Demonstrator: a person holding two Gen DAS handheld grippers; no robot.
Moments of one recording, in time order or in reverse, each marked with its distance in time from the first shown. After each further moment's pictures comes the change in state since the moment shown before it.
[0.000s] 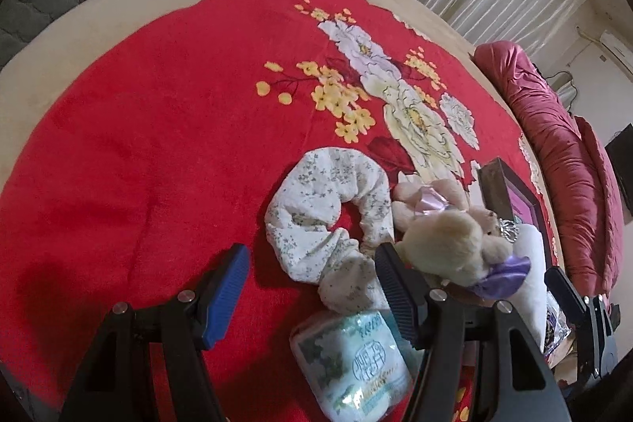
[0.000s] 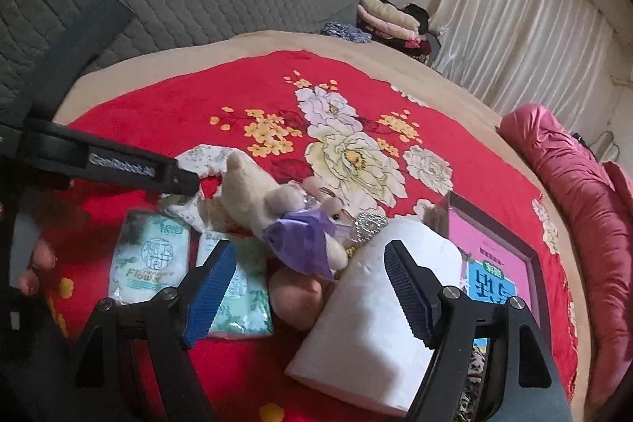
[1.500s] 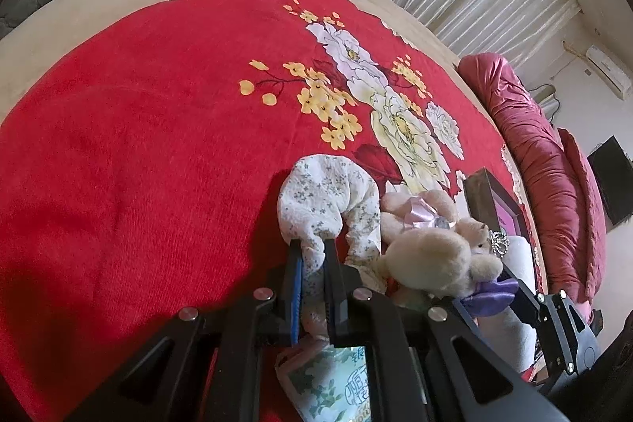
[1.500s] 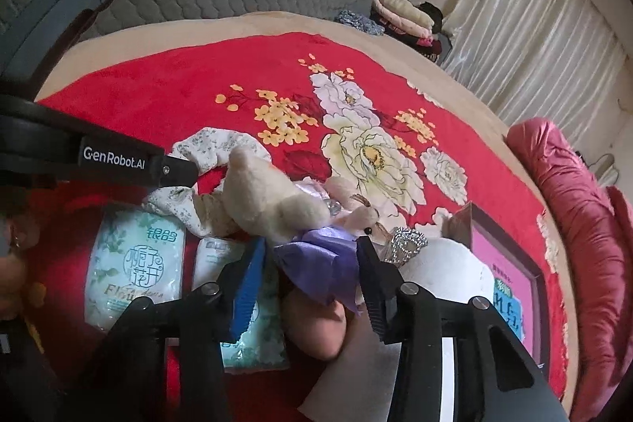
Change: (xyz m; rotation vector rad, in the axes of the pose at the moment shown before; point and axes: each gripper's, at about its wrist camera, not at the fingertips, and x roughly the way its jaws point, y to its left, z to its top) left arm 0.018 0.003 0.003 -0.029 -0.020 -0.099; right arm 0.040 0.023 0.007 -0.086 0.050 -0.025
